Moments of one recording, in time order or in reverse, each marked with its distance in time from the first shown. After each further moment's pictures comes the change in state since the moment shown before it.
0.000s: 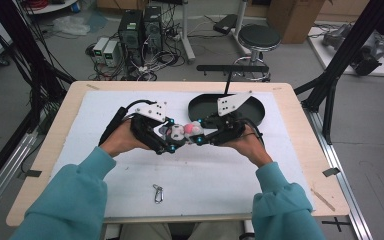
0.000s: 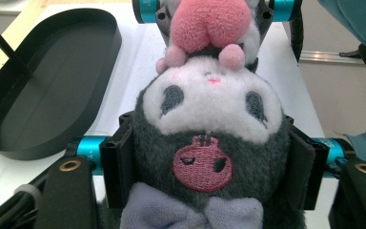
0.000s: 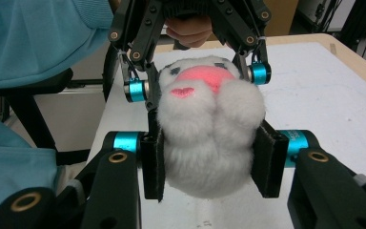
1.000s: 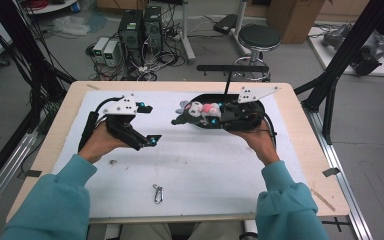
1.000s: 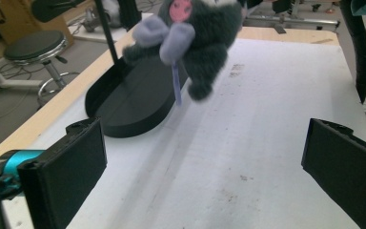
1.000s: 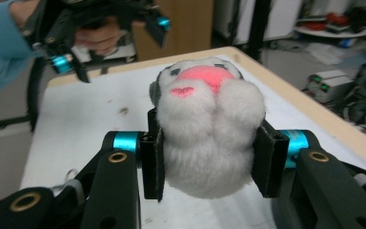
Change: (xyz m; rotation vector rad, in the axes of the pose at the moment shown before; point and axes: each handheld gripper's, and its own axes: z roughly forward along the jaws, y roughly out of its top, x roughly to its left) left arm -0.006 -0.035 -0.051 -0.179 0.284 -0.107; right arm -0.006 -0.004 -0.044 -0.090 -0.313 0.103
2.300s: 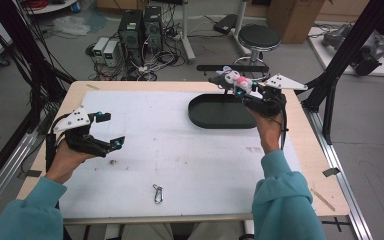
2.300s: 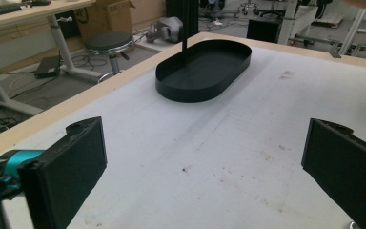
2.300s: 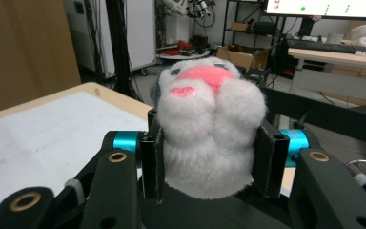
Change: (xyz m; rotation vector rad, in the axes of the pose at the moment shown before) left arm 0.004 -0.074 -0.076 -0.117 0.222 -0.159; right arm -0.039 -0.006 -0.041 -0.138 -0.548 0.121
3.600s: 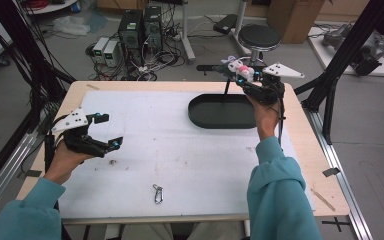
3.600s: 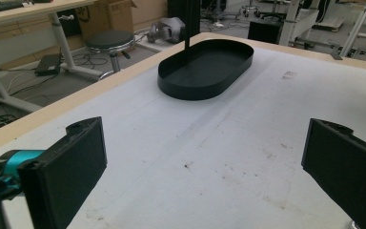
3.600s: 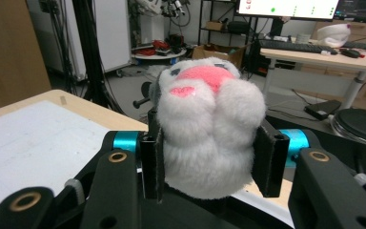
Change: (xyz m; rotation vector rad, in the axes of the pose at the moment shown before) left arm 0.004 -0.005 -0.001 -0.004 0.000 -0.013; right arm -0.016 0.015 0.022 0.006 -0.104 0.006
